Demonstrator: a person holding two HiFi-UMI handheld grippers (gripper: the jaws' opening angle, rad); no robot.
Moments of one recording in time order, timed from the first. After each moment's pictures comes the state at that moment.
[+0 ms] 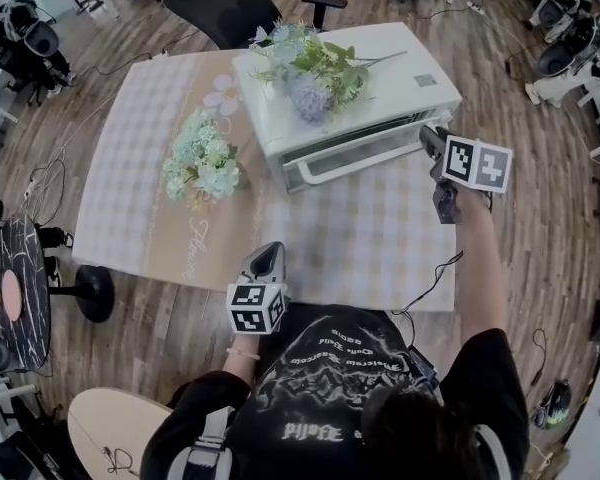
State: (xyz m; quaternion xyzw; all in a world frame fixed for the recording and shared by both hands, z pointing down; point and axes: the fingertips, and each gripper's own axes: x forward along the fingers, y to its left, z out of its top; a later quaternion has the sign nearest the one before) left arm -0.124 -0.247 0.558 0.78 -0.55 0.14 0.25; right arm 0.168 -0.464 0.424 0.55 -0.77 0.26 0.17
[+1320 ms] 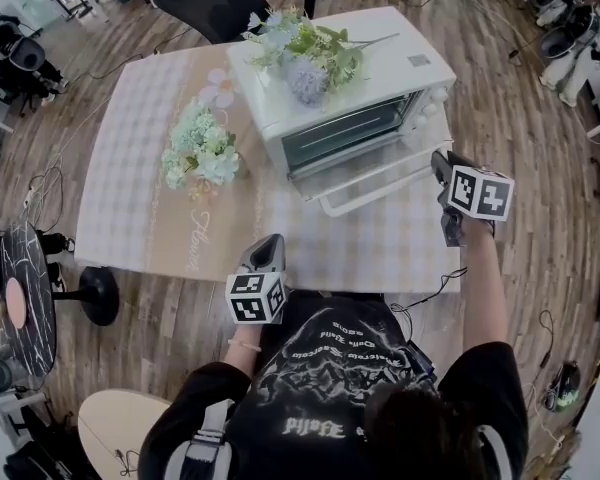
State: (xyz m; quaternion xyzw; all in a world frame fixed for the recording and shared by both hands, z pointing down) left arm -0.134 -0.233 0.569 0.78 -0.54 0.15 0.28; right arm 0.203 -0.383 0.472 0.59 -0.74 0.26 0.20
